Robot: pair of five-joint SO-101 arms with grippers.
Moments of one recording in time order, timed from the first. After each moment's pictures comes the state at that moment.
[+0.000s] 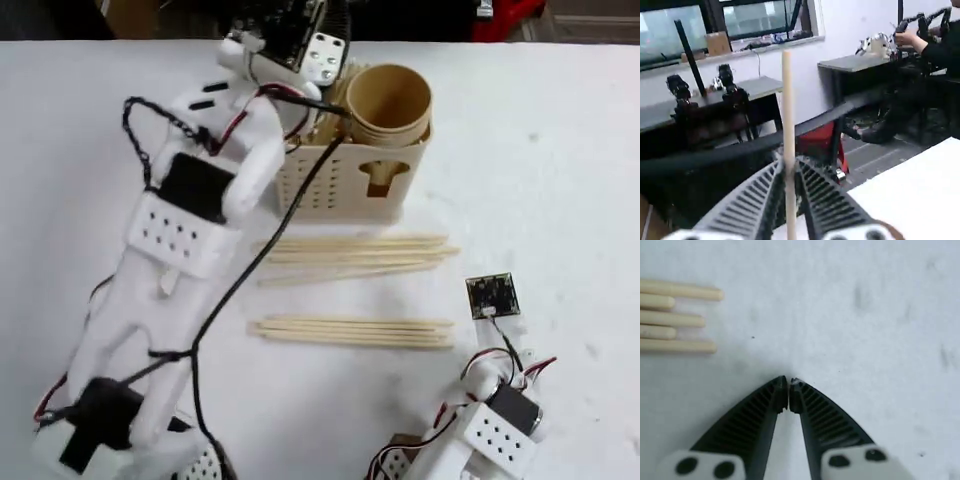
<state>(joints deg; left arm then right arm) 20.7 -11.6 -8.2 30.5 -5.2 33.8 -83.3 95.5 57.9 45.1</state>
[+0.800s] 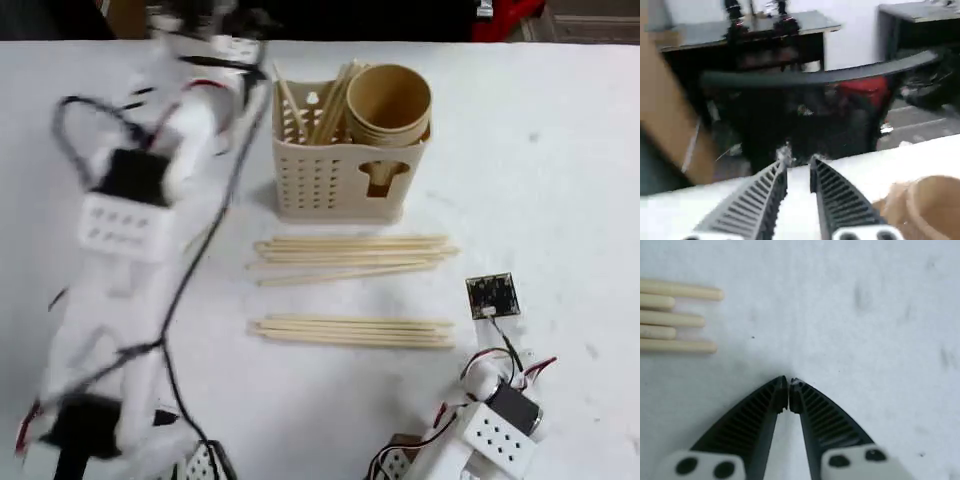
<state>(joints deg) 6.3 -15.3 -2.8 40.6 1.5 33.8 -83.3 95.5 57.9 45.1</state>
